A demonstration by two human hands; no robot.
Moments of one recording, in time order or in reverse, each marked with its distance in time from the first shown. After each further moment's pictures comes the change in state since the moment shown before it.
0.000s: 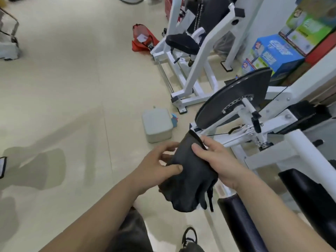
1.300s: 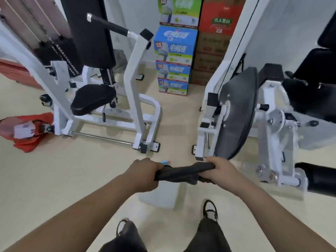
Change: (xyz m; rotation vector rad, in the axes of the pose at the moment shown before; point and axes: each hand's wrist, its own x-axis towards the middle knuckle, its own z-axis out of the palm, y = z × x) left_hand 0.547 0.131 -0.259 1.561 -0.909 0.601; right_hand 0.369 -0.126 0.076 -0.110 0.858 0.176
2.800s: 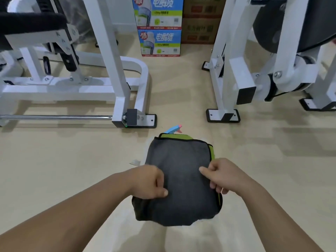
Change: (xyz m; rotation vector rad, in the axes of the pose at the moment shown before) left_hand 0.253 -0.243 0.429 0.003 -0.317 0.160; right_hand 0.294 0.376 0.377 -0.022 0.133 0.301
